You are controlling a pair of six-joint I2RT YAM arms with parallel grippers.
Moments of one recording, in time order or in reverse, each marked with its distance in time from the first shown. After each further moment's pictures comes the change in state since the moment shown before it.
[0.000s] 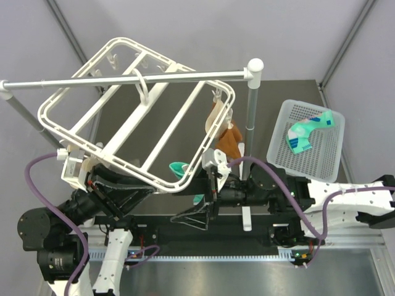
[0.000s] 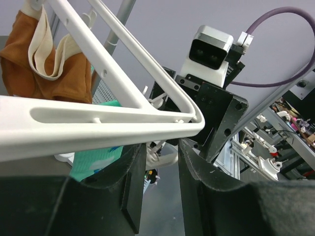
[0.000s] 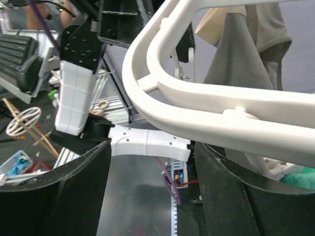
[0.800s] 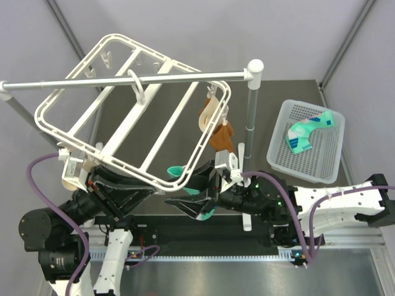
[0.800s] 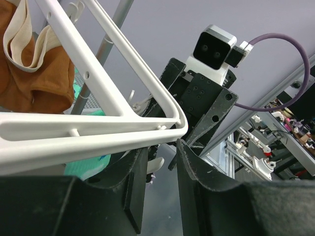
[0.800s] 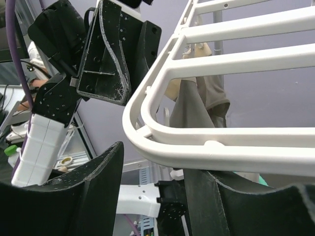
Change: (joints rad) left arm 0.007 -0.008 -0.018 0.026 0.014 -0.043; right arm 0.052 0.024 -0.156 0.445 0.250 -0.149
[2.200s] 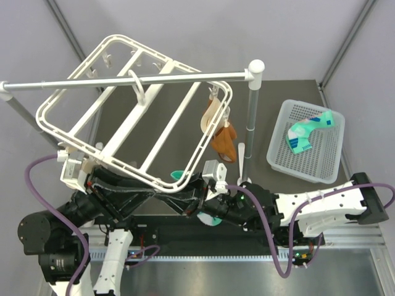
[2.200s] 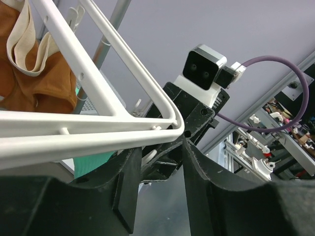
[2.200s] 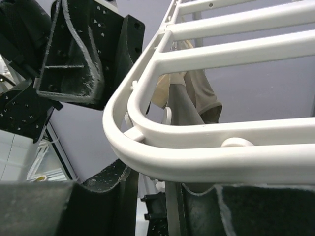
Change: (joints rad) left arm 0.000 -0.011 -0.010 0.034 0.002 -0.036; right arm 0.065 0.135 -0.012 0.208 0.170 -0.095
